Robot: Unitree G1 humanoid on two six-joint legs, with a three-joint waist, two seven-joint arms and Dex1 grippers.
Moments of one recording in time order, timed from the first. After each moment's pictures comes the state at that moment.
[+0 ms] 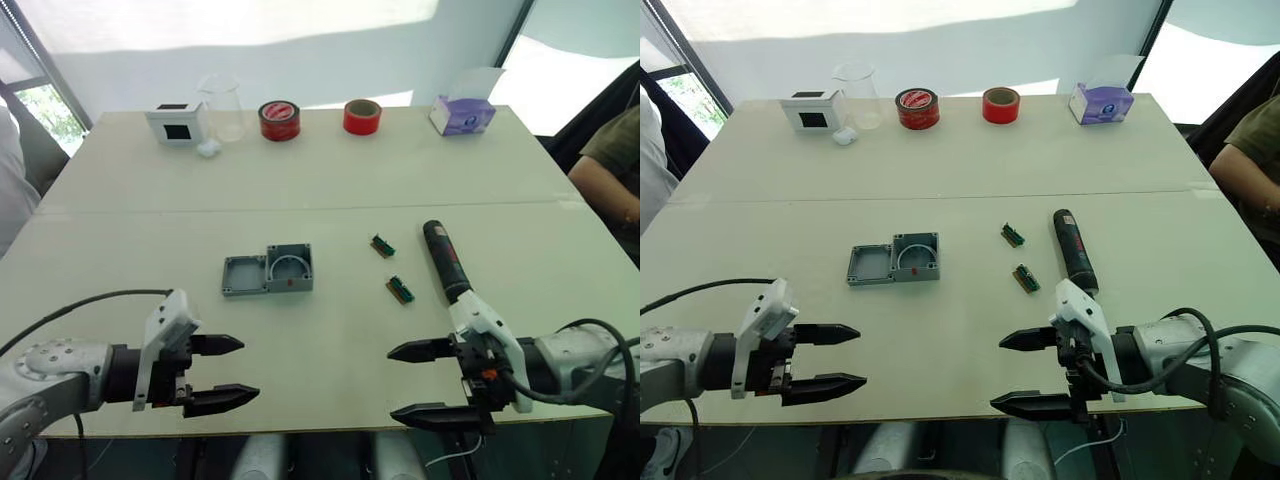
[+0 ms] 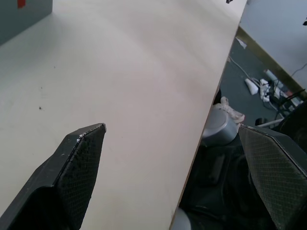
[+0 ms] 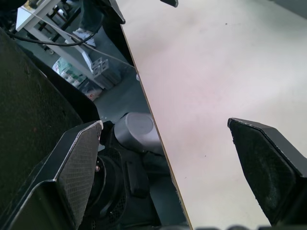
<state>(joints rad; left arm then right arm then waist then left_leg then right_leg) 0.21 1.01 0.32 -0.69 -0.97 0.92 -0.90 0.05 -1.04 -0.18 -0.76 1.10 0.95 0.89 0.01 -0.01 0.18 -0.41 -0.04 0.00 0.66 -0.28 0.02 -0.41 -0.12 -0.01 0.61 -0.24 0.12</state>
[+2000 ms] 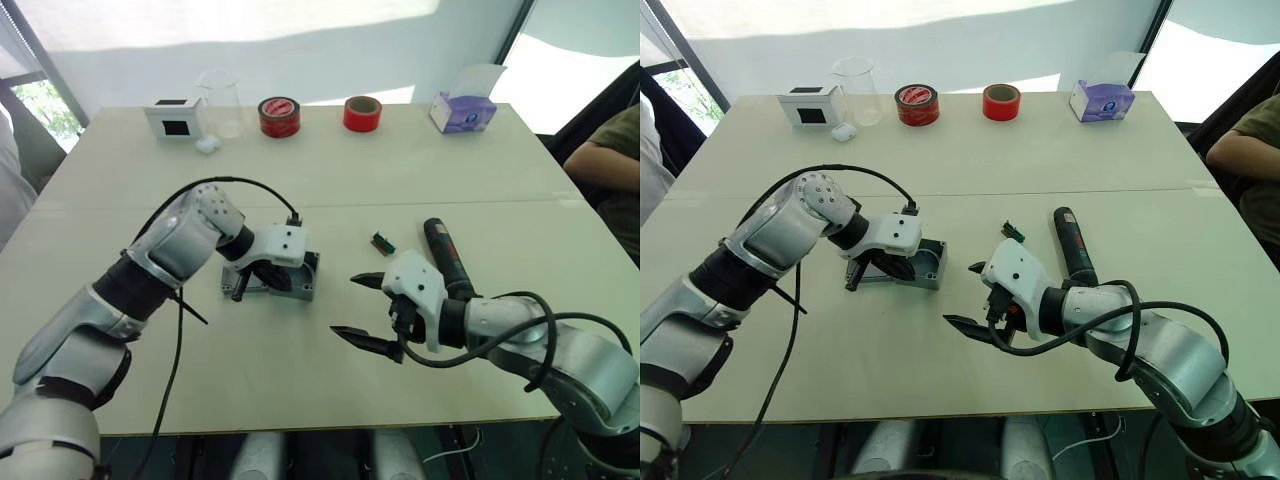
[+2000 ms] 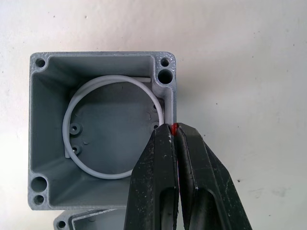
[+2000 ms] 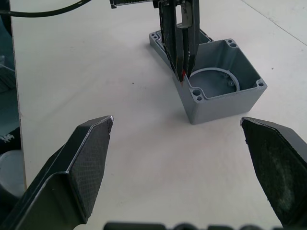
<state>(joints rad) -0.96 0.72 -0.61 0.08 0.04 0.46 -1.48 -0.29 -0.76 0.14 -0.80 0.71 0.95 0.49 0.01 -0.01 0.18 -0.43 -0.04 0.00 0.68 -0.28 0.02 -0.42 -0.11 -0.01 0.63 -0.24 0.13</state>
